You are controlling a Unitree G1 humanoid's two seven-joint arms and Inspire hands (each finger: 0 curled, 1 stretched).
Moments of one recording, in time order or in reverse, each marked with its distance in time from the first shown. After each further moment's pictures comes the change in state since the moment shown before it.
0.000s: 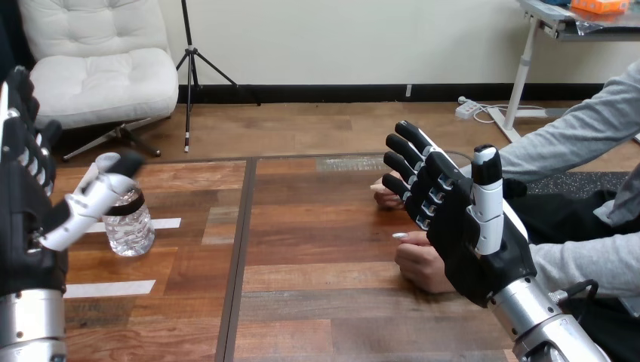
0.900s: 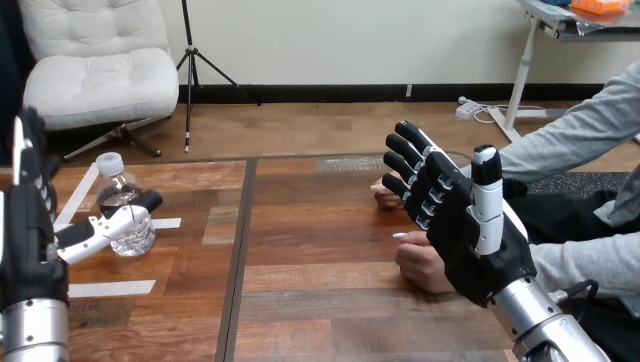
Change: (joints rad) left arm -0.022 0.046 -0.010 0.161 0.106 0.020 0.073; right arm 0.000 0.000 0.000 0.000 0.000 0.000 0.000
